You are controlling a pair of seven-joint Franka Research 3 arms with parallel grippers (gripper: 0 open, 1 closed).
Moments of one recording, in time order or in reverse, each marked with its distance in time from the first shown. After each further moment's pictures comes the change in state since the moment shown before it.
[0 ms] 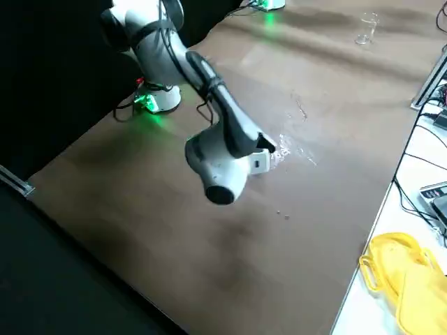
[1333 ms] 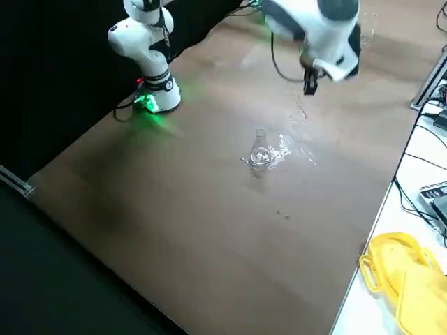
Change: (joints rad) left arm -0.309 -0.339 -0.110 -0.041 0.697 -0.016 -1.558; right arm 0.392 -0.258 0.004 0.249 -0.218 0.137 1.289
